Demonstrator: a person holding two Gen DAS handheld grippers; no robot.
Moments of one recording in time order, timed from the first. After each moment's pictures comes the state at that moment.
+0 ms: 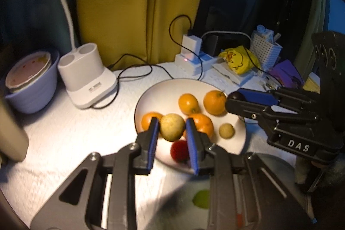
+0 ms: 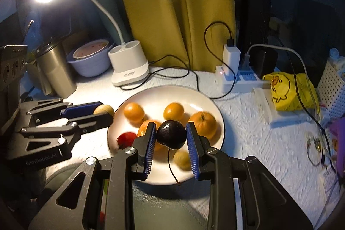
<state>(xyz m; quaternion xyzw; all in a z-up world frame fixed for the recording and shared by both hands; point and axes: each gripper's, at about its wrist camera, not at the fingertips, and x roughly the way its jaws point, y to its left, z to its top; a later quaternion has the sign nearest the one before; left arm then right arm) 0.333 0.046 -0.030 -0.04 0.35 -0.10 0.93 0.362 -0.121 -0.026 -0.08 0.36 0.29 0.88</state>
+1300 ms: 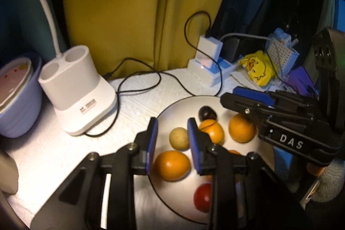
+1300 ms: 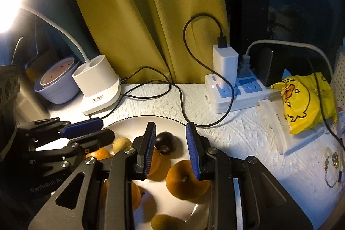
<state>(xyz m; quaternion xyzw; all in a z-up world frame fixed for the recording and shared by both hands) 0.399 0.059 -0.042 -0.06 0.36 -0.09 0.92 0.440 -0.105 -0.054 -0.03 0.38 0.25 0.89</state>
